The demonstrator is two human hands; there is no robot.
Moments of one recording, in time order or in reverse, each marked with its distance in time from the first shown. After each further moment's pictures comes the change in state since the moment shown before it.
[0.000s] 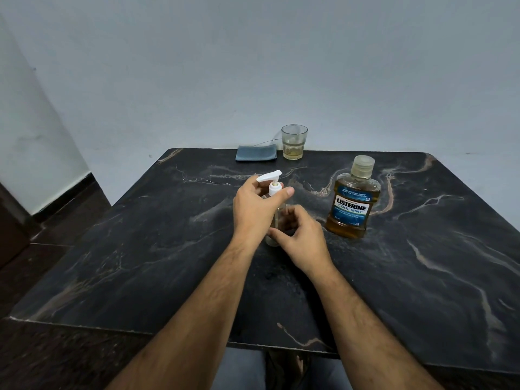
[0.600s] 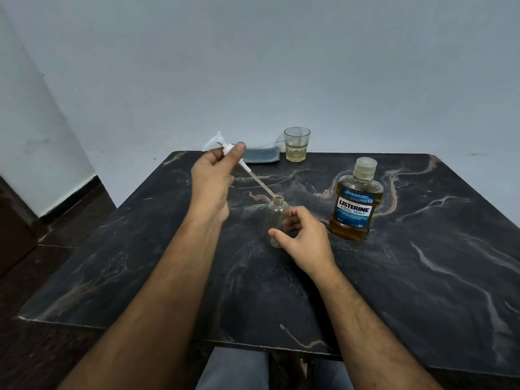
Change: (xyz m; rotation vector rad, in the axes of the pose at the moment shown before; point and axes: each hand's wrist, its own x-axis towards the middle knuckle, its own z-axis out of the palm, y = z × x) left_hand 0.026 0.057 -0.053 -0.316 0.093 -0.146; right_hand 0.000 0.001 -0.003 -0.025 0.003 0.019
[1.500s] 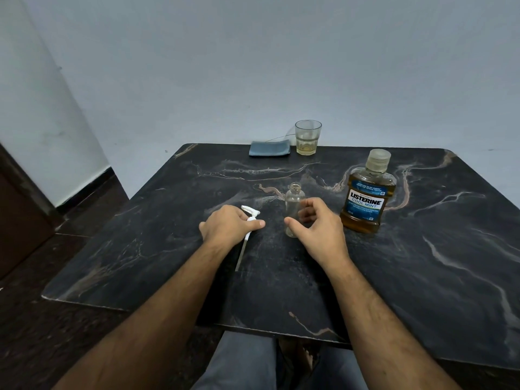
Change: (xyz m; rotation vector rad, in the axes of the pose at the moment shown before) left_hand -0.003 -0.088 -0.053 1.313 -0.081 -0.132; right_hand 0.000 0.005 -0.002 -0.067 0.074 0.000
